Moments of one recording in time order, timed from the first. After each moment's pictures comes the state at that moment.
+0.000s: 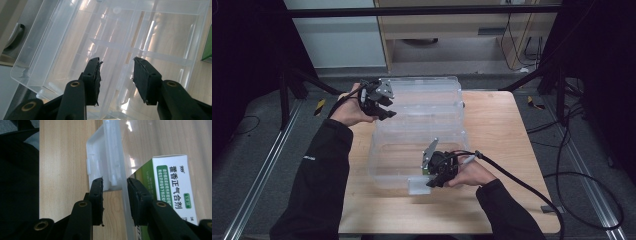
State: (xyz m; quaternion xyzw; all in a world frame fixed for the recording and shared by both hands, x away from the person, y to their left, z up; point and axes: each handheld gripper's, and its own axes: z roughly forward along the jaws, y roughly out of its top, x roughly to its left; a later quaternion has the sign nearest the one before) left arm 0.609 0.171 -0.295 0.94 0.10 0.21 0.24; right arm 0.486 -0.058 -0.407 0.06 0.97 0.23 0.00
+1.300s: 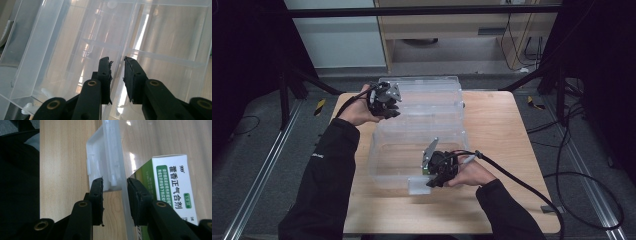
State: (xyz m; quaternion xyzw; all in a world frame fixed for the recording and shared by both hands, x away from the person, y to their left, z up) left arm 0.618 0.155 -0.308 0.95 0.09 0.20 0.21; right arm 0.486 -0.058 -0.406 0.06 0.97 0.23 0.00
